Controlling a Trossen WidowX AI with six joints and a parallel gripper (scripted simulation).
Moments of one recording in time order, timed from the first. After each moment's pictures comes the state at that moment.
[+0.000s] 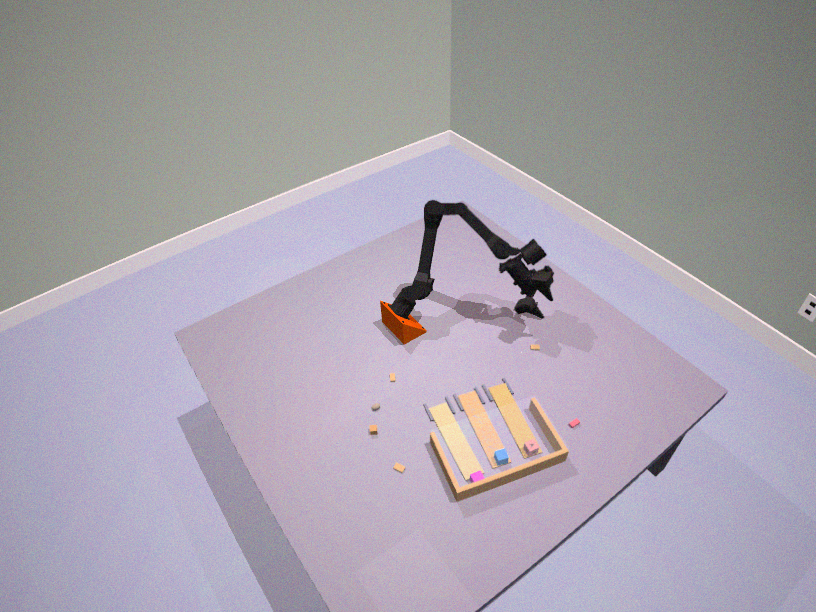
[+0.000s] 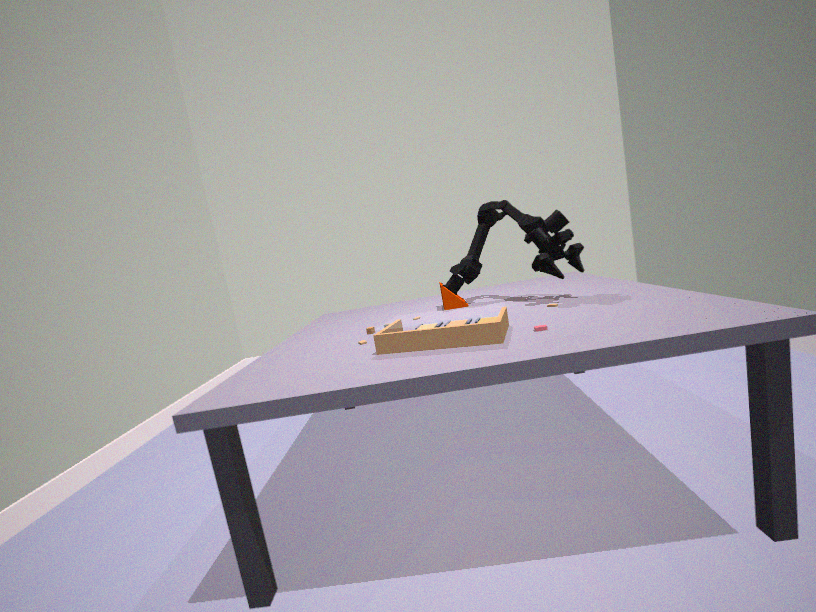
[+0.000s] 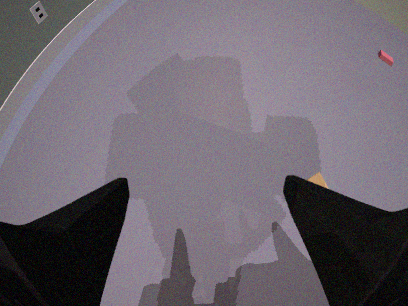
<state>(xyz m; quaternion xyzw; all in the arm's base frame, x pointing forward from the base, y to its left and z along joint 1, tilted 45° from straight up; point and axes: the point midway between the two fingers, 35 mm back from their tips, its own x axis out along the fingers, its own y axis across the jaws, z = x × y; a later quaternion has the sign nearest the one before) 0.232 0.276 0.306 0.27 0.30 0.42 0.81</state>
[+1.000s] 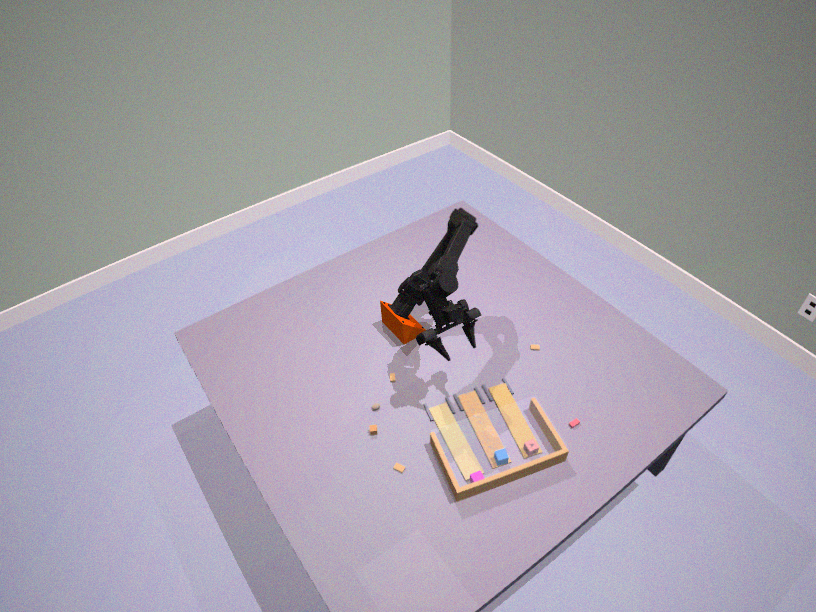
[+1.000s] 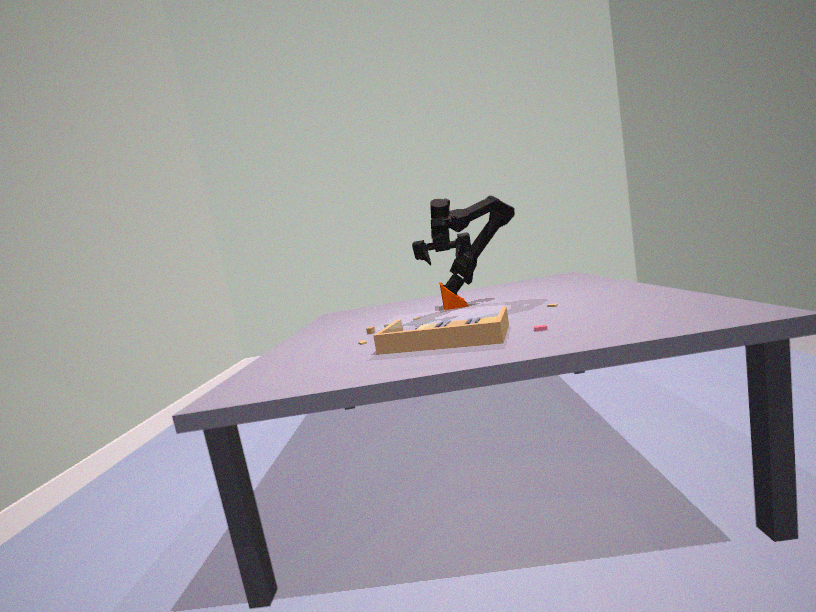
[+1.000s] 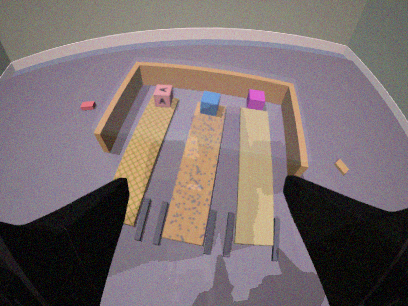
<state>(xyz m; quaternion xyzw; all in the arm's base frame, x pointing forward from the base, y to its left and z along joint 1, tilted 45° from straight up) 0.341 -0.067 0.099 0.35 0.32 0.16 0.87</state>
